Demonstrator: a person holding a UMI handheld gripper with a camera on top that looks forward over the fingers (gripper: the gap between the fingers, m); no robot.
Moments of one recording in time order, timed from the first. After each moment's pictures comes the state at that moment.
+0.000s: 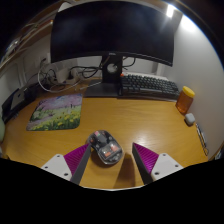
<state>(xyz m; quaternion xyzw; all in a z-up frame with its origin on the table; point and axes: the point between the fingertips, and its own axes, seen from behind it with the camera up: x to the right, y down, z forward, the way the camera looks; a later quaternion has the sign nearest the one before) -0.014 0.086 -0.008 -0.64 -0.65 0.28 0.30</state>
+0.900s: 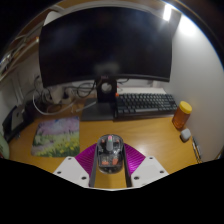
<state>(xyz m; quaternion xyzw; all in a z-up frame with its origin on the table) -0.070 0.095 0.066 -0.66 -0.62 0.30 0.31</state>
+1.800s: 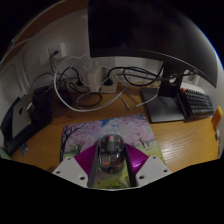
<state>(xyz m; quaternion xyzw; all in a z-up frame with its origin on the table) -0.168 -0.158 -0.014 -0.65 -0.66 0.28 0.25</state>
